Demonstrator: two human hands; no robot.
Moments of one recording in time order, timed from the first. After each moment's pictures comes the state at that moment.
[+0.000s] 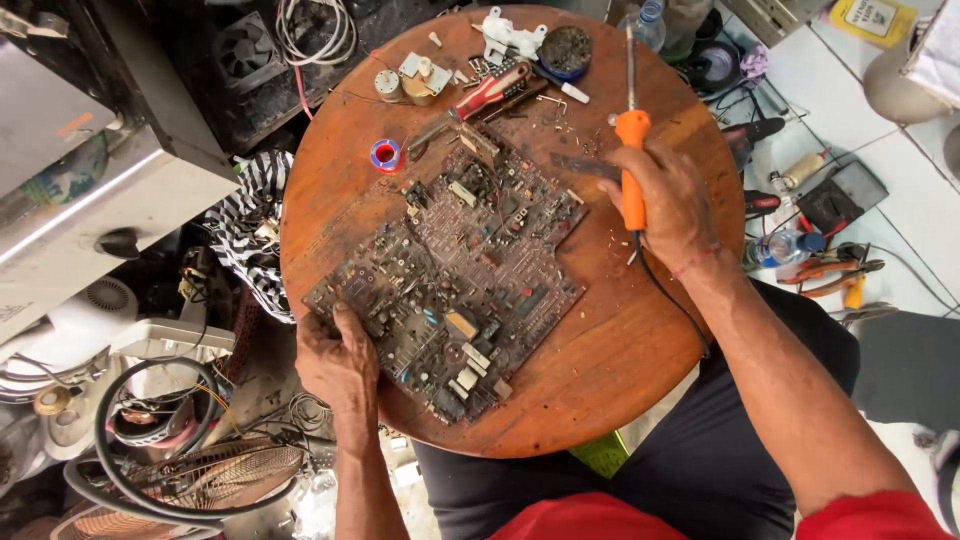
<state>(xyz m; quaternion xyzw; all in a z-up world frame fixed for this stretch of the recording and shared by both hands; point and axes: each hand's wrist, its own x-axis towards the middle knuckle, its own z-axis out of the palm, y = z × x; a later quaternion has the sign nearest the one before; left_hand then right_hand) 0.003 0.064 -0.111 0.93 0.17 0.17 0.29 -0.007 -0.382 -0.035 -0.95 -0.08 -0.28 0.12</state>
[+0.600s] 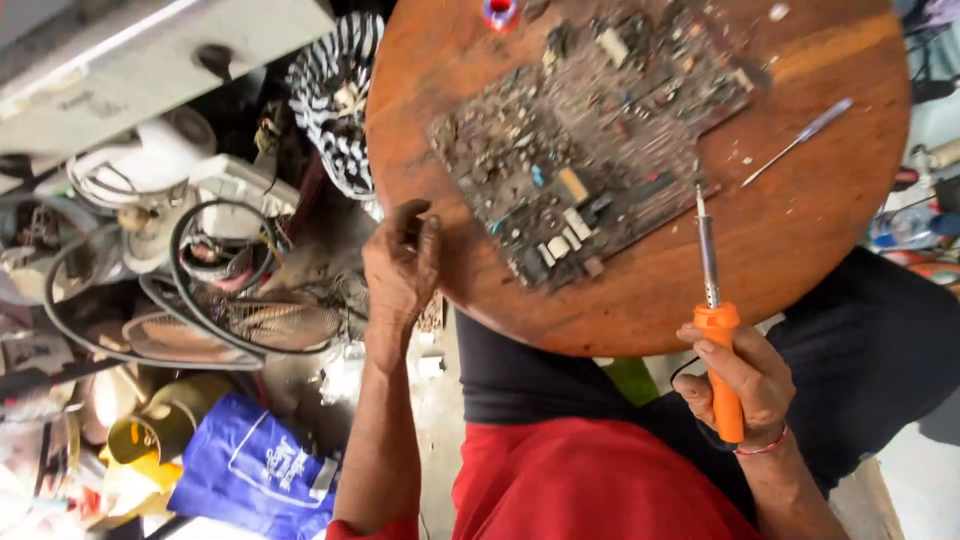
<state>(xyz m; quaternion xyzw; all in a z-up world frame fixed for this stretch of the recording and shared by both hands) -0.056 0.083 -0.023 0.92 -0.06 0.08 0.37 -0.243 -0.272 -0.042 -0.85 -0.19 -0.30 0.39</state>
